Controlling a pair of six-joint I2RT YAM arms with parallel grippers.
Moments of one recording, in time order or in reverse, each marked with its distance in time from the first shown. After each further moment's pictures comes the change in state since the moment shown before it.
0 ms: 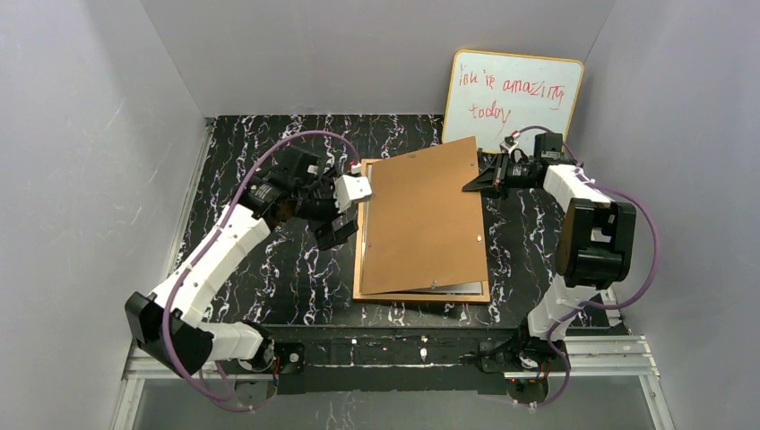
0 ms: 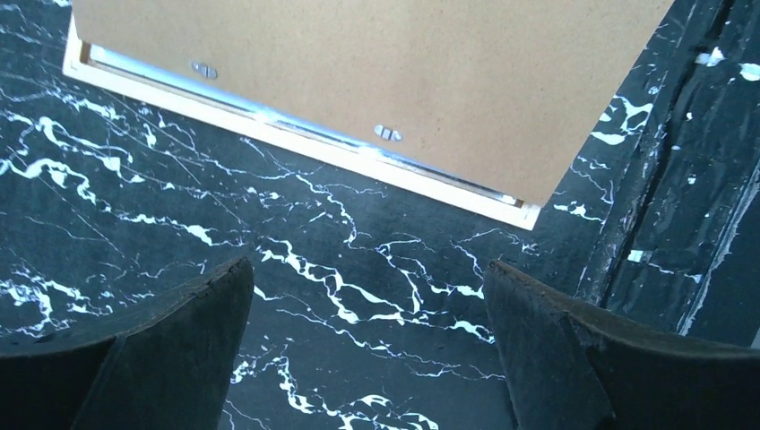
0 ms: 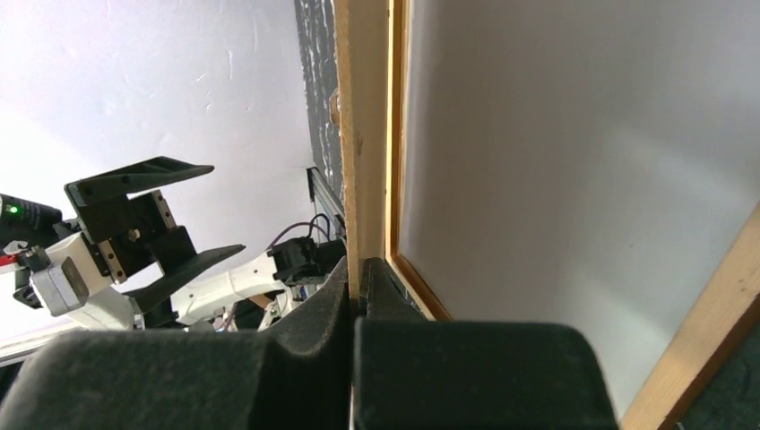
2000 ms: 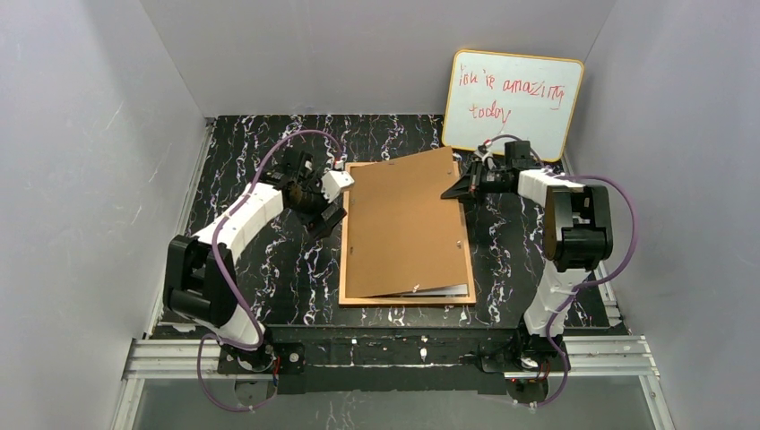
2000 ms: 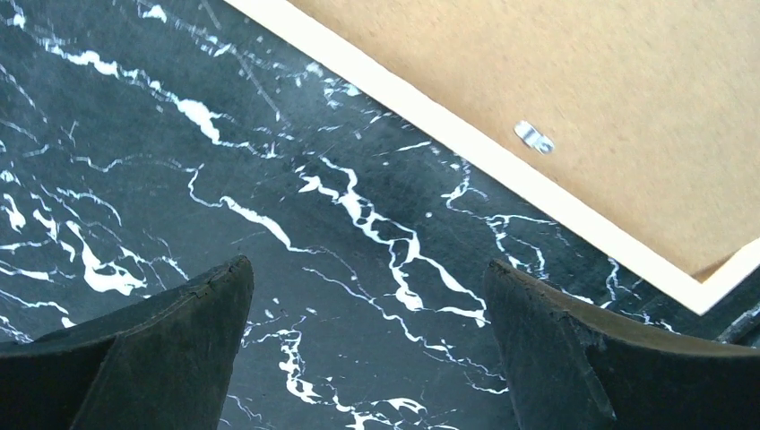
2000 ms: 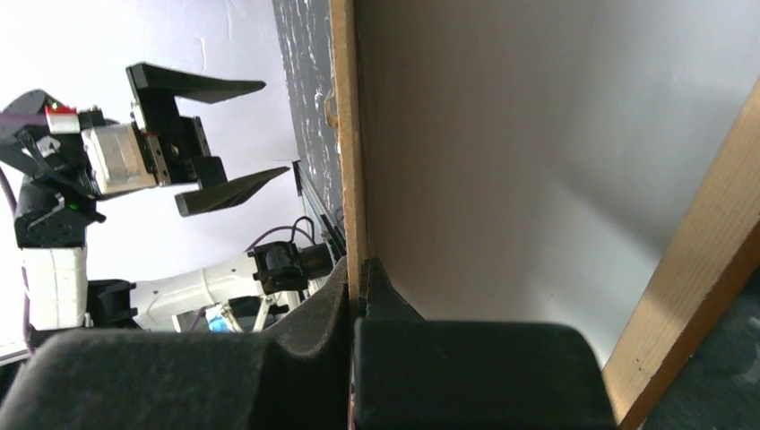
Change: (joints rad) left arm 0.218 0.286 -0.131 0.199 -0.109 -0.018; right arm 0.116 0.166 -0.023 0.234 0.038 0.097
